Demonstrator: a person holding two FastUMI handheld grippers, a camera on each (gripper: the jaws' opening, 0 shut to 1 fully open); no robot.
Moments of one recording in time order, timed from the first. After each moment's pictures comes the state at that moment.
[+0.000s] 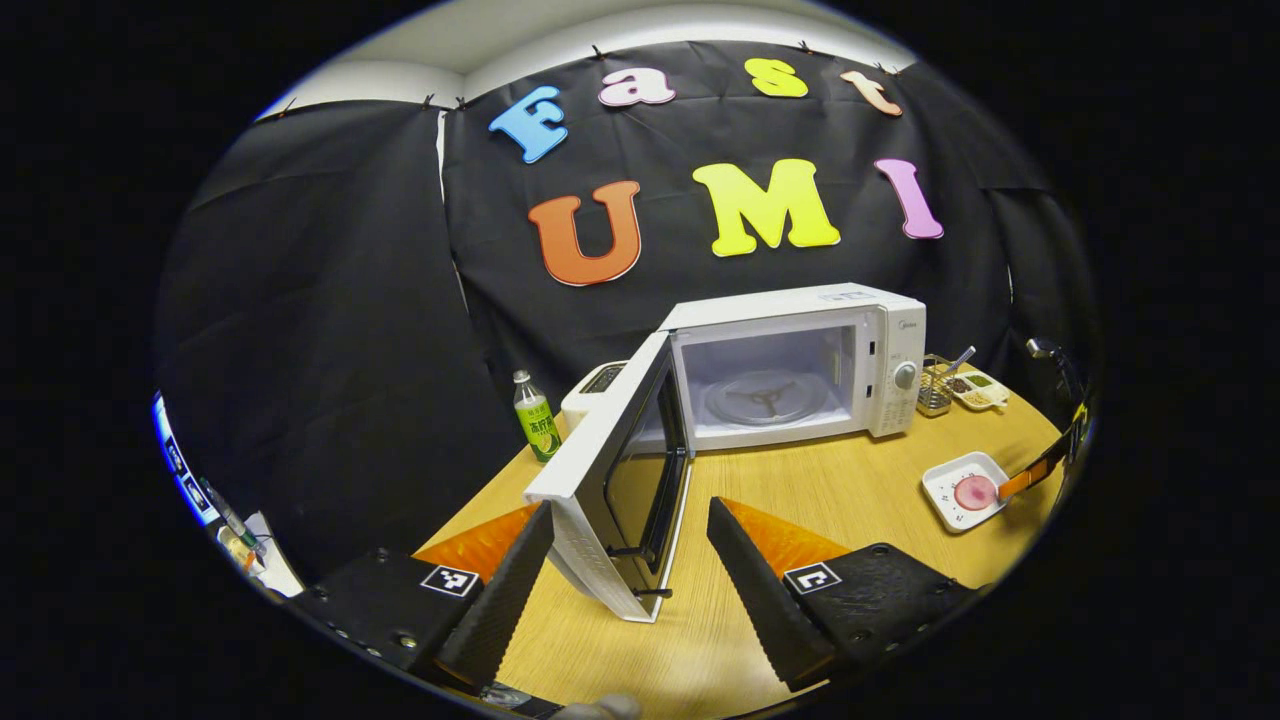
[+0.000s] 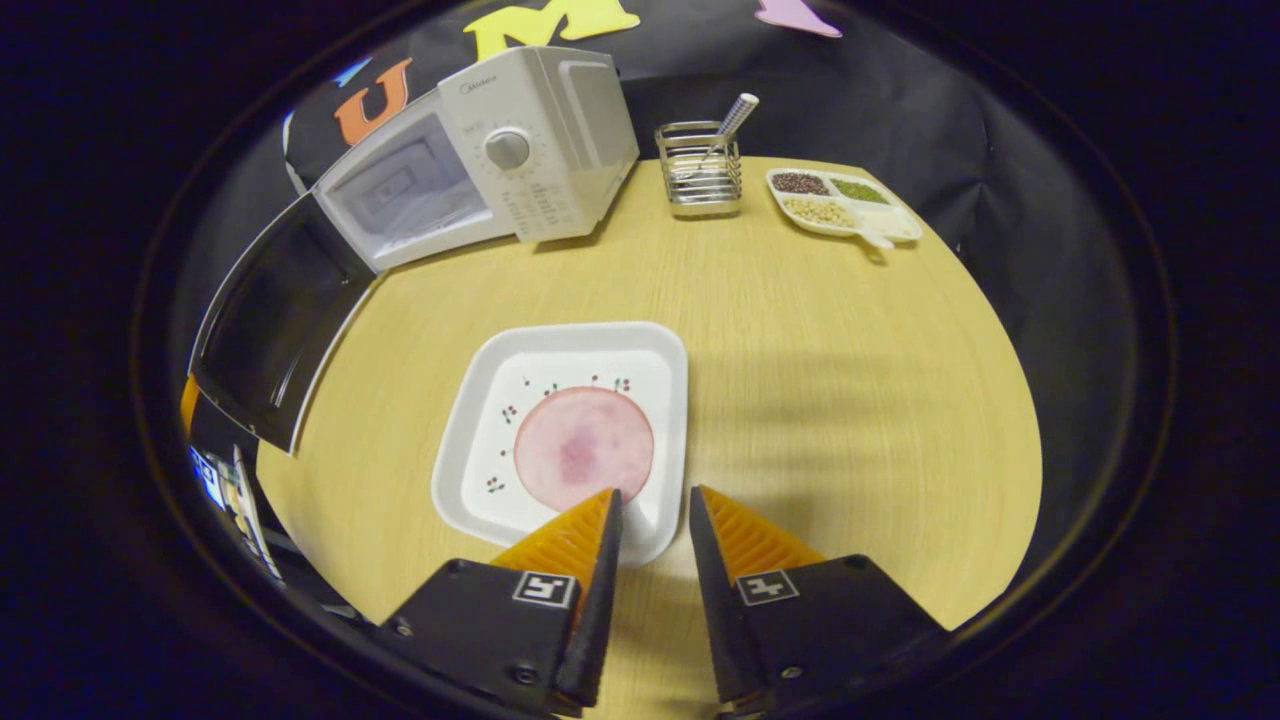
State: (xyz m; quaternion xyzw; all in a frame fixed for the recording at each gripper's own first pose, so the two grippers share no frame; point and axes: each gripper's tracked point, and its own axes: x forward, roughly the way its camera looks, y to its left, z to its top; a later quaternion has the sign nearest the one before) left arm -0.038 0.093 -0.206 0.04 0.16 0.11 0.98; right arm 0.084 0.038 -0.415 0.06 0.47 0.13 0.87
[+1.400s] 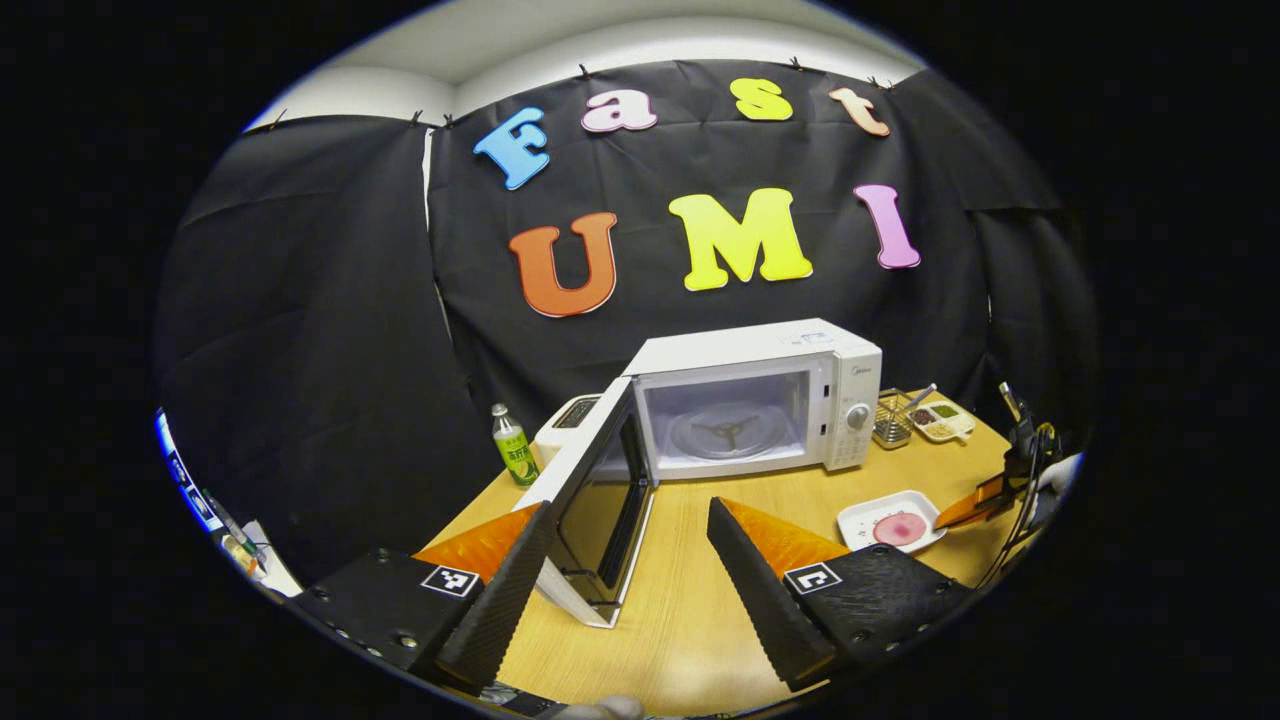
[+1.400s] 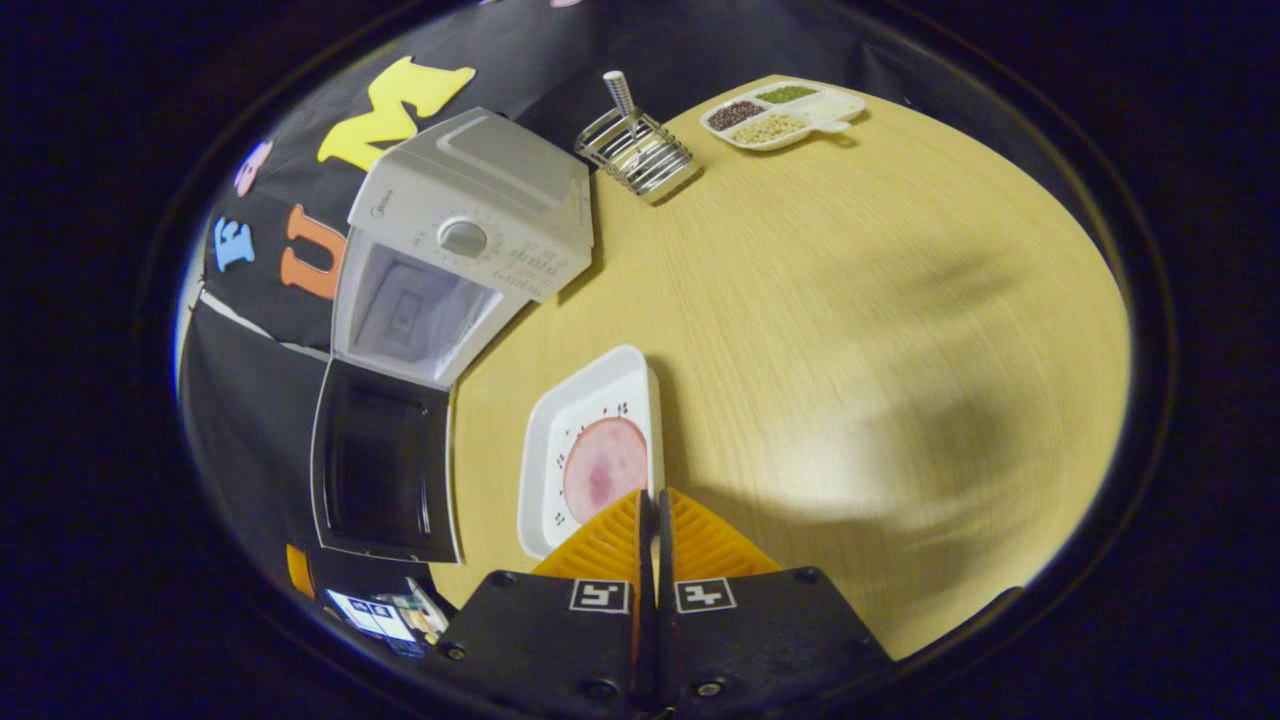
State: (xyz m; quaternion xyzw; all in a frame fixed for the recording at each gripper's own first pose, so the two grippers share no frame) left arm -0.039 0.043 -0.136 0.02 0.13 0.07 0.99; right arm 0.088 0.094 -0.373 0.35 0.48 0.15 0.79
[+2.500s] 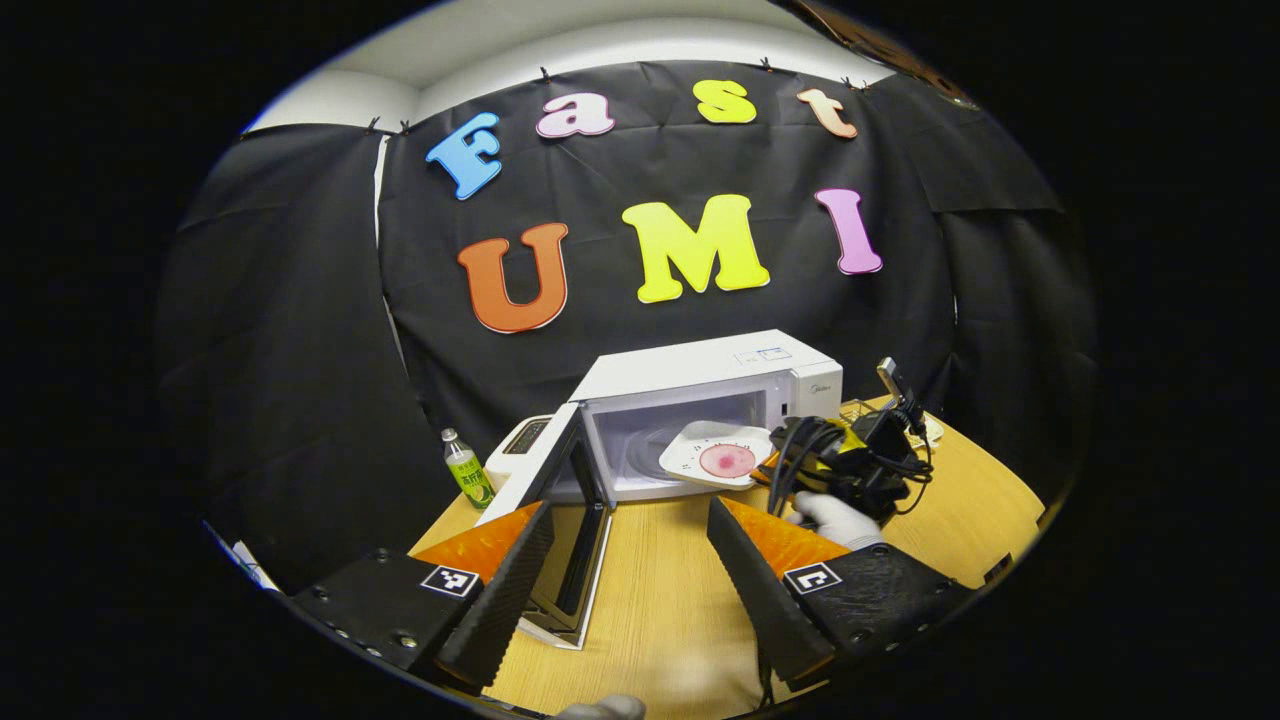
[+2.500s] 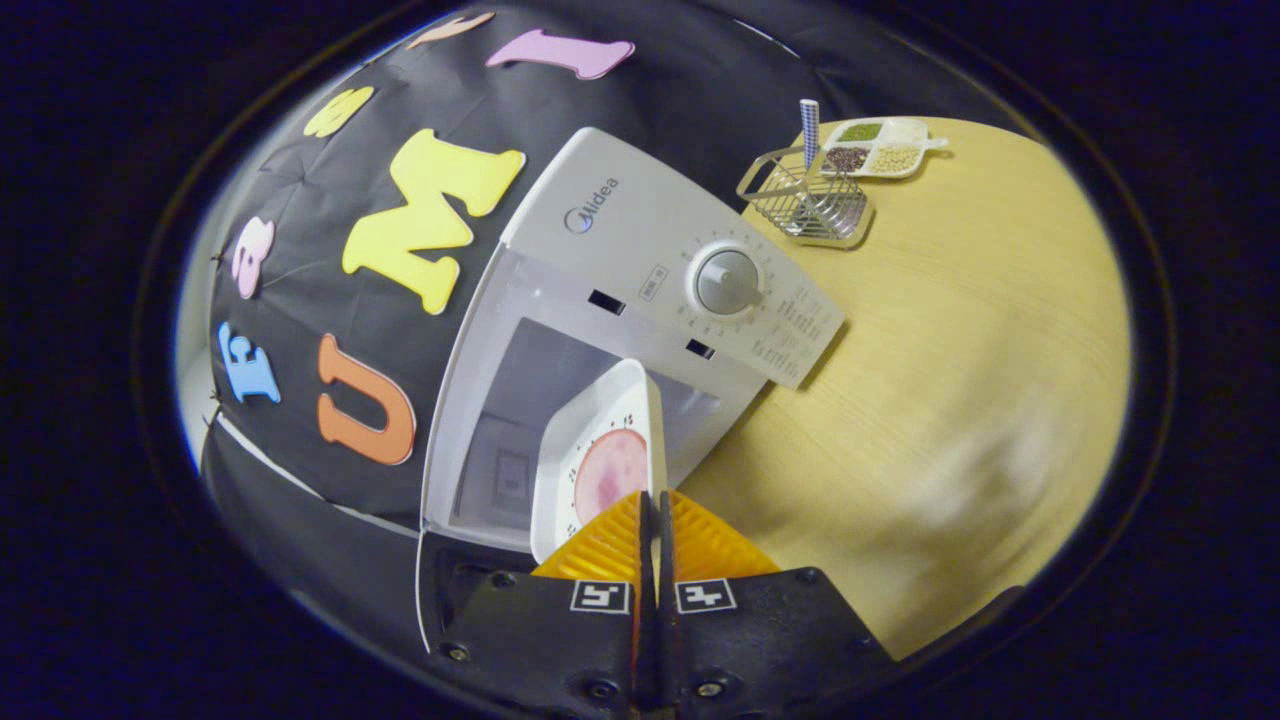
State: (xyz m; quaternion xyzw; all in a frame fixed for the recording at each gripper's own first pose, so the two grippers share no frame) left arm -0.008 0.026 -0.127 0.04 0.12 0.02 0.99; right arm 0.236 0.302 -0.260 0.52 0.25 0.02 0.82
